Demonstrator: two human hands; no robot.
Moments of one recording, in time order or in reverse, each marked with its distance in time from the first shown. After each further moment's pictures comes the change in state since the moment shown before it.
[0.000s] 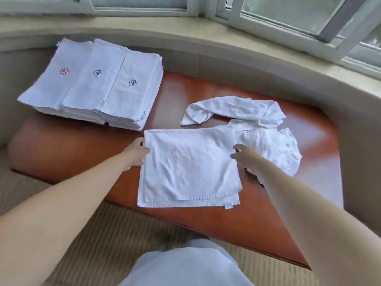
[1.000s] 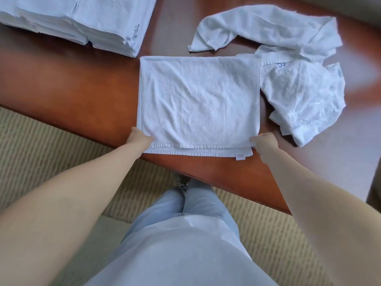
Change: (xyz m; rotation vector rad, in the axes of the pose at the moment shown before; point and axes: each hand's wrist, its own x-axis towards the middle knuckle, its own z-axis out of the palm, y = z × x) left_hand 0.030 -0.163 0.091 0.321 0.178 -0.372; right_hand 0.056 0.141 0.102 0.252 0.147 0.417
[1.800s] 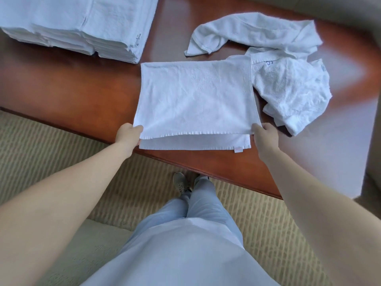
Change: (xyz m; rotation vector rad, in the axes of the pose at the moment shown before) left_hand -0.019 -0.031 -0.038 -0.460 0.082 0.172; right_hand -0.064 0.021 -0.010 0.359 0.072 -0.297
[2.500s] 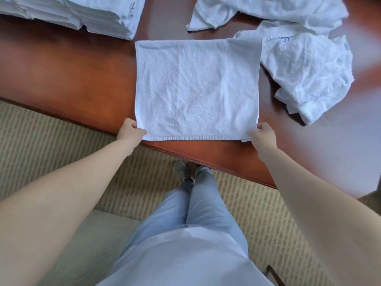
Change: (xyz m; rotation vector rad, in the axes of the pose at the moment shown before) left_hand 0.018 -0.049 0.019 0.304 -0.001 0.049; right_hand 0.019 0.061 0.029 -0.201 -0.049 0.062
